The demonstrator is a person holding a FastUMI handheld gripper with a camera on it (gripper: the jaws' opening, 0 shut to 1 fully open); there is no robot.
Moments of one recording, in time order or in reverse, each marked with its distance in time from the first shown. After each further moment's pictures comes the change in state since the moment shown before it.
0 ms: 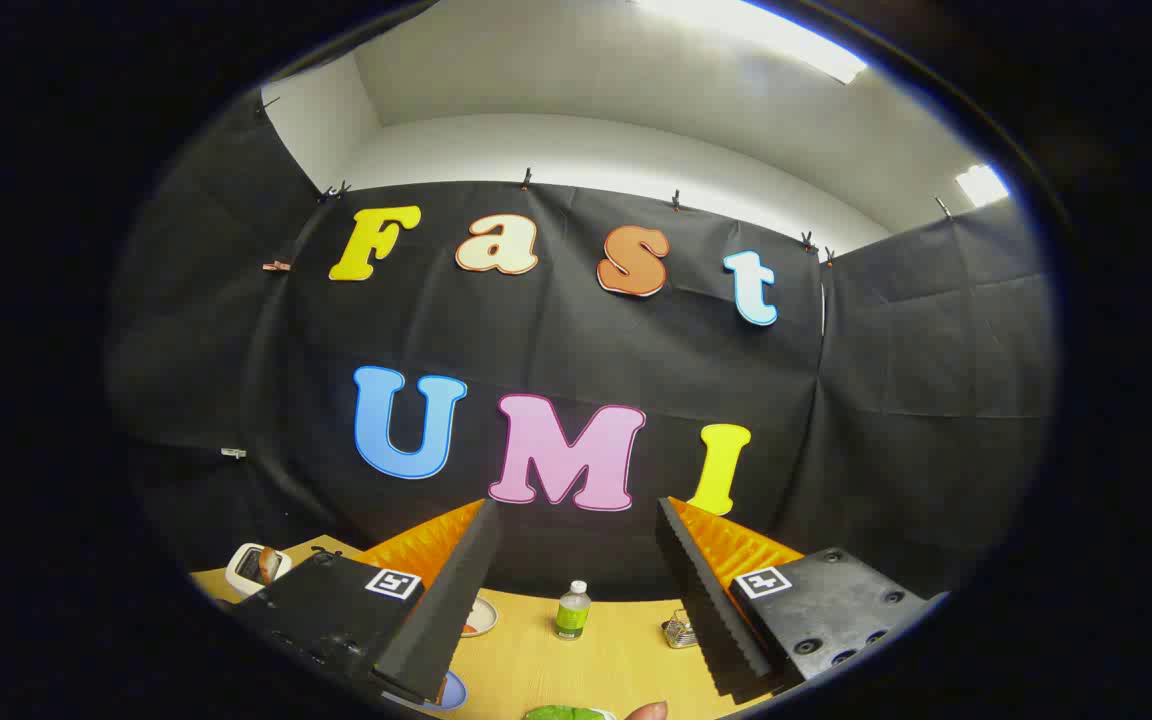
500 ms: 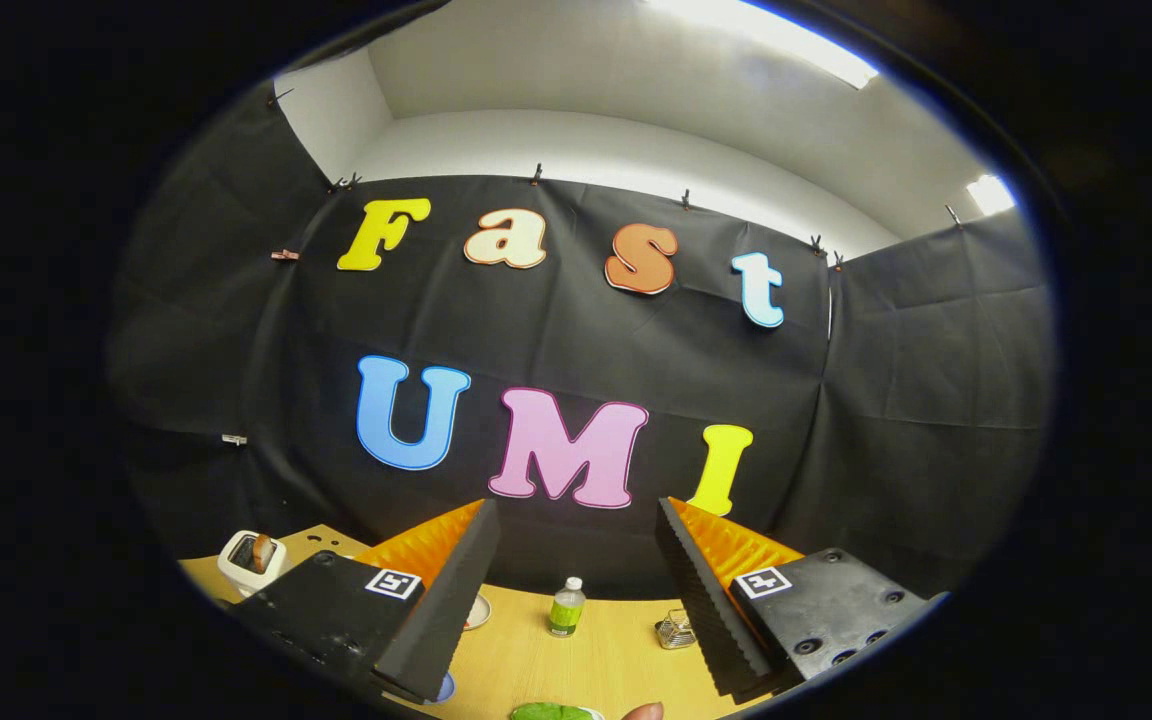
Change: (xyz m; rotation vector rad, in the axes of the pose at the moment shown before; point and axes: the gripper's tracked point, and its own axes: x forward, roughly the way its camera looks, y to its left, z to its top) arm 0.000 -0.001 -0.003 -0.028 0.009 0.019
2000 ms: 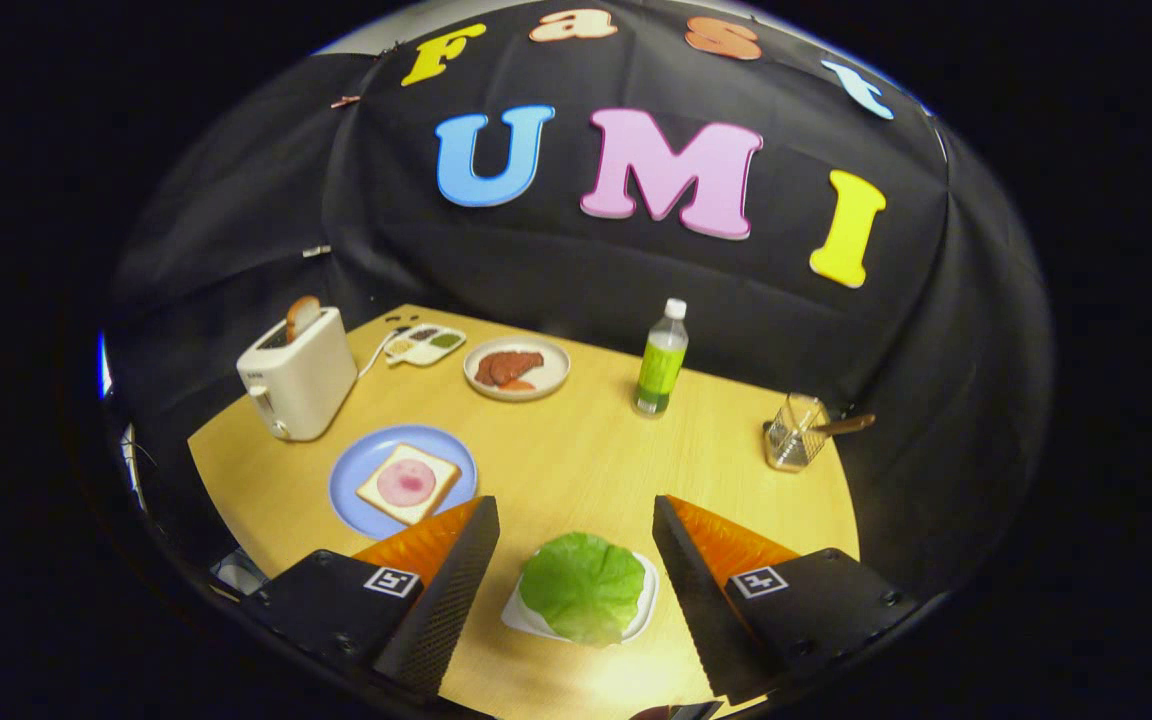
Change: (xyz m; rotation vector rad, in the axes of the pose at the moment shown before) arm -0.058 0.019 -0.359 -0.003 0.734 0.364
